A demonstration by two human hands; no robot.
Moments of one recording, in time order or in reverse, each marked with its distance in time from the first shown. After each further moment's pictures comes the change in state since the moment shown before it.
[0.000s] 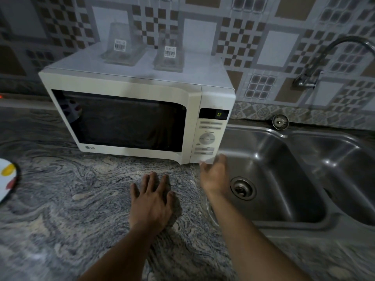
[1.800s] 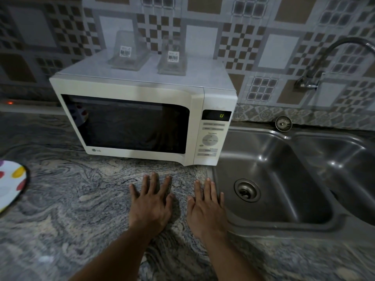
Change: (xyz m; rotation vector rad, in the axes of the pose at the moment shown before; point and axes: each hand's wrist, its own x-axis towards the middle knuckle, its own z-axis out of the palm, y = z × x) left_hand 0.000 -0.013 -0.003 0.097 -0.057 0.042; right_hand -0.073 0.049 0.013 -0.704 -0.381 -0.322
